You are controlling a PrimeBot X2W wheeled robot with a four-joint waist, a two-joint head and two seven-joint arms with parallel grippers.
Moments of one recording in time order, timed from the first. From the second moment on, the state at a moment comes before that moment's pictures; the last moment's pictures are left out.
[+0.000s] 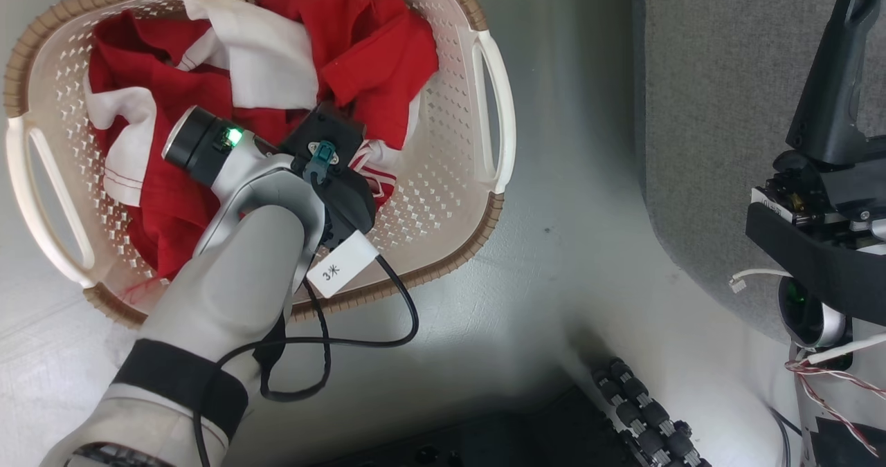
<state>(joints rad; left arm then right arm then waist) -0.99 0.05 -0.56 1.00 -0.06 0.02 -0.16 -0.52 -0.13 0.12 -0.36 0.09 -0.10 -0.26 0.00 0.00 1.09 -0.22</state>
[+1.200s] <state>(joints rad) -0.96 0.04 -0.67 0.73 -0.26 -0.05 -0.25 -0.49 -0.13 0.05 0.04 0.12 -0.06 -0.26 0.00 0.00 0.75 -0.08</state>
